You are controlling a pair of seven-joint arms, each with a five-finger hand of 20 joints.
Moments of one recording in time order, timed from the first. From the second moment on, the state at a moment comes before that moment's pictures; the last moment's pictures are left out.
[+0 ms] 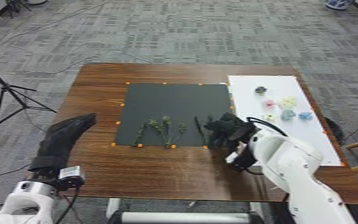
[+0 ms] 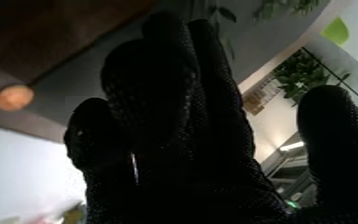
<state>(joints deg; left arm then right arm) 130.3 -54.2 -98.6 -121.6 54.6 11.3 10.1 -93.6 -68.7 77.5 -113.2 -109.2 -29.5 29.4</state>
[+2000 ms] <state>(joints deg) 137.1 -56.9 -93.0 -121.3 50.0 32.4 23.0 -95.6 -42.1 75.4 -98.9 -141.2 6.5 13.7</state>
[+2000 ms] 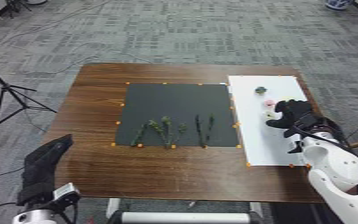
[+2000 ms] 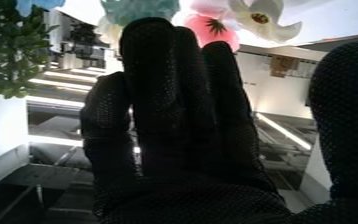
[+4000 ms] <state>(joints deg) 127.0 -49.2 -94.3 -114.8 51.5 42.6 17.1 -67.0 -37.2 46.0 -103.3 -130.1 5.4 7.0</state>
